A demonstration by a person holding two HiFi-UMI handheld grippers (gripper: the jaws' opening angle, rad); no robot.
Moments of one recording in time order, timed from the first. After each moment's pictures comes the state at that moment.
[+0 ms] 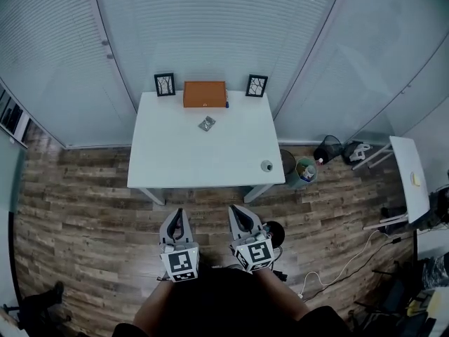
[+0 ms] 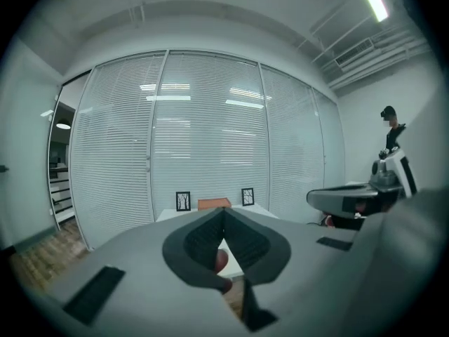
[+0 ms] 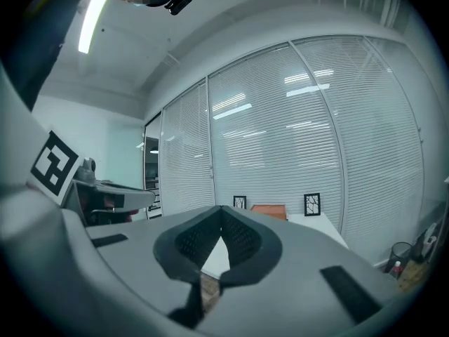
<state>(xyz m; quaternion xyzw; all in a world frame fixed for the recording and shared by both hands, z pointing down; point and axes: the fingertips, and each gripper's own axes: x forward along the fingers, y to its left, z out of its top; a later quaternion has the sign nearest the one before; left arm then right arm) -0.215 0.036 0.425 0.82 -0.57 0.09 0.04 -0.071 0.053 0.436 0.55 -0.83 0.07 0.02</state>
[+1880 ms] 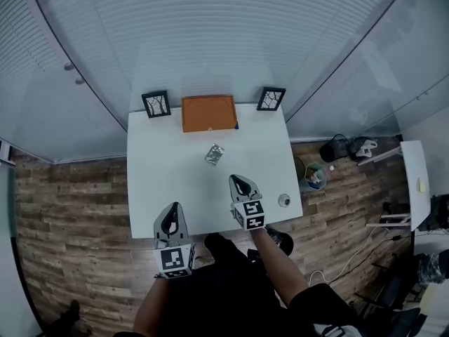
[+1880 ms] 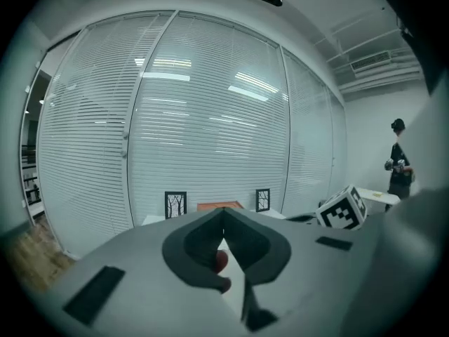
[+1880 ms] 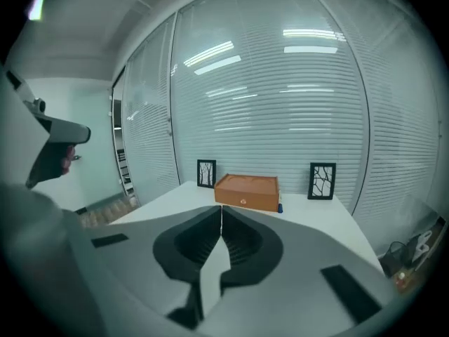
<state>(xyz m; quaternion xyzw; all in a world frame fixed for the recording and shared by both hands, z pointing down) -0.233 -0.255 0.456 0.84 -0.53 0.10 0.09 -0.043 -0.307 0.575 0.58 -0.79 0.16 0.15</state>
